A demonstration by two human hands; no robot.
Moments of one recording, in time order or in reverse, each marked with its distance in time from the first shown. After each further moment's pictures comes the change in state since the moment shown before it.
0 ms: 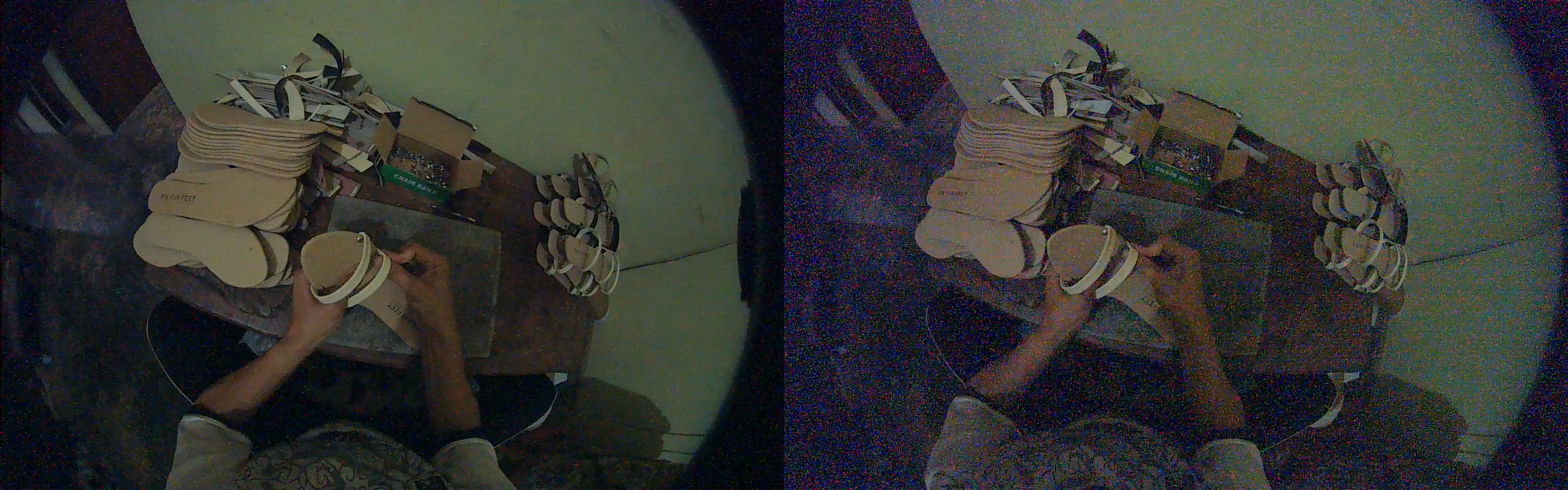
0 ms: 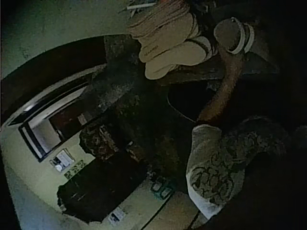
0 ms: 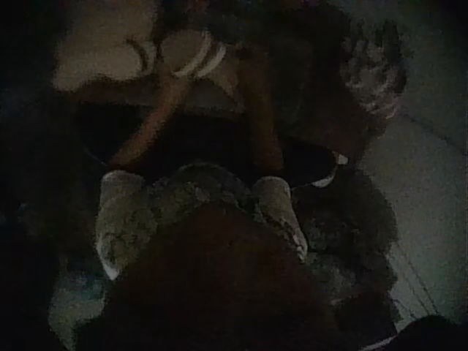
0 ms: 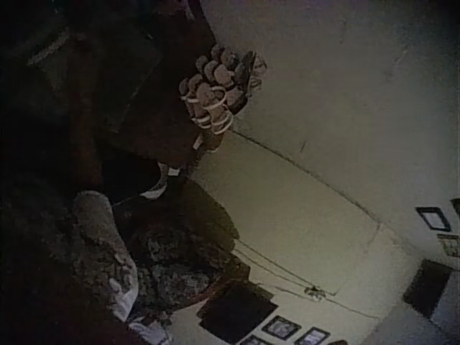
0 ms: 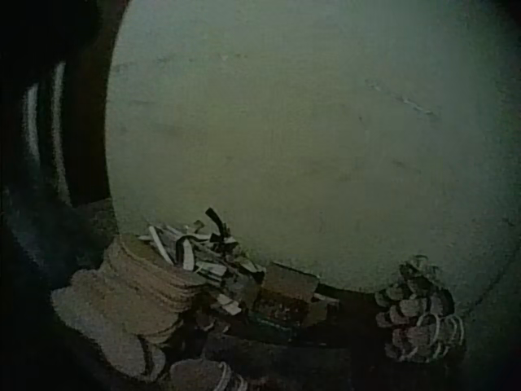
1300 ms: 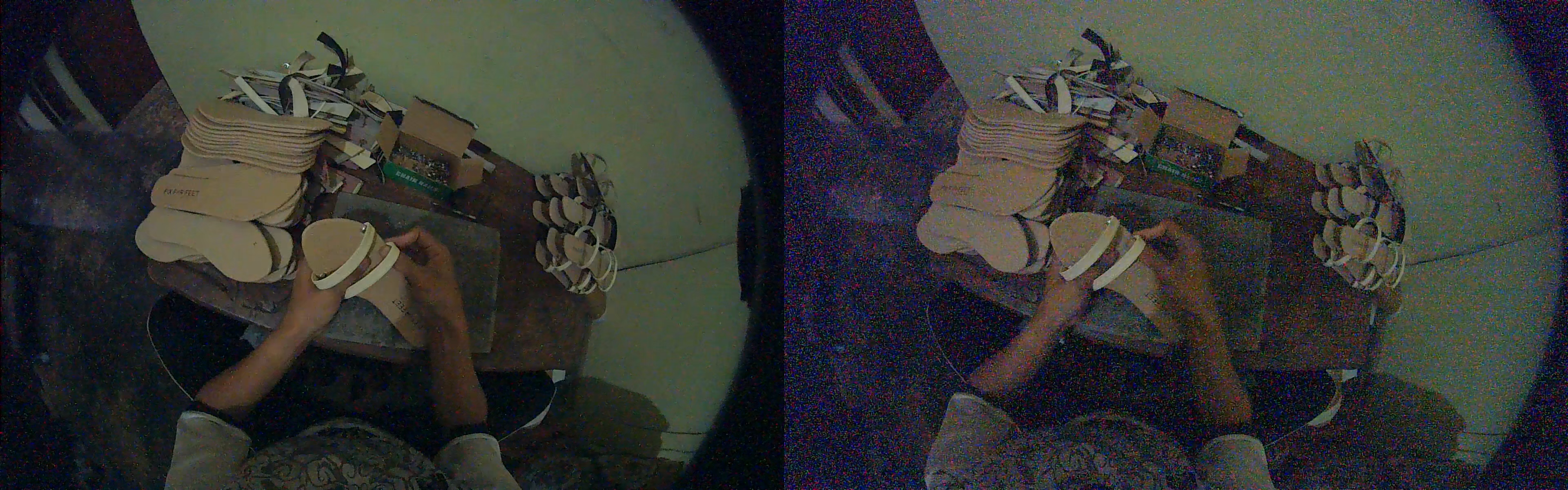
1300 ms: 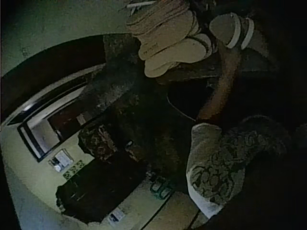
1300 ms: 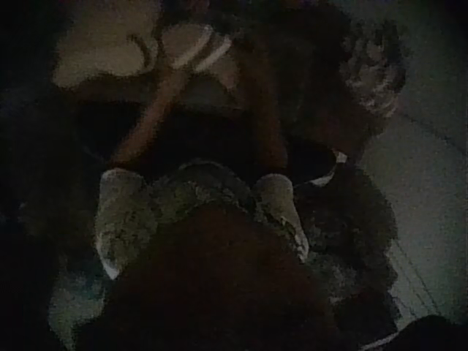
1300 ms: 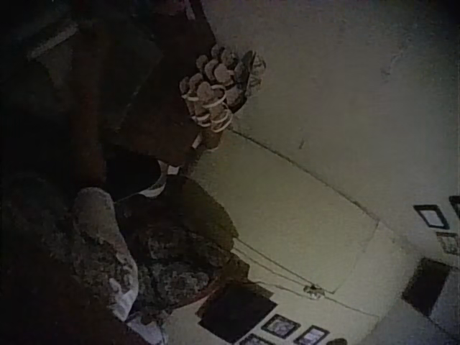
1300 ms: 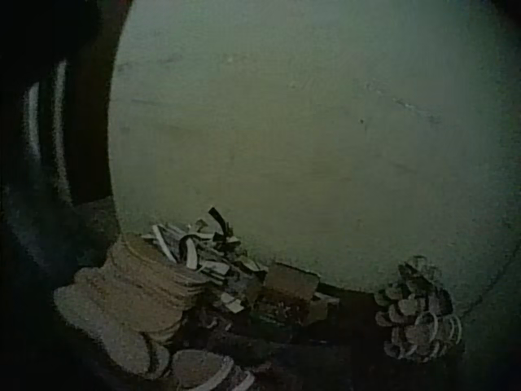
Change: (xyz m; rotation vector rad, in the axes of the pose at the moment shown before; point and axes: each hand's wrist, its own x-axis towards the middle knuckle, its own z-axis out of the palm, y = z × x) left_hand 0.012 -0.001 -0.005 -0.227 -0.163 0.014; right_hand 0.008 -0.008 -0.005 0.029 -0.095 0.070
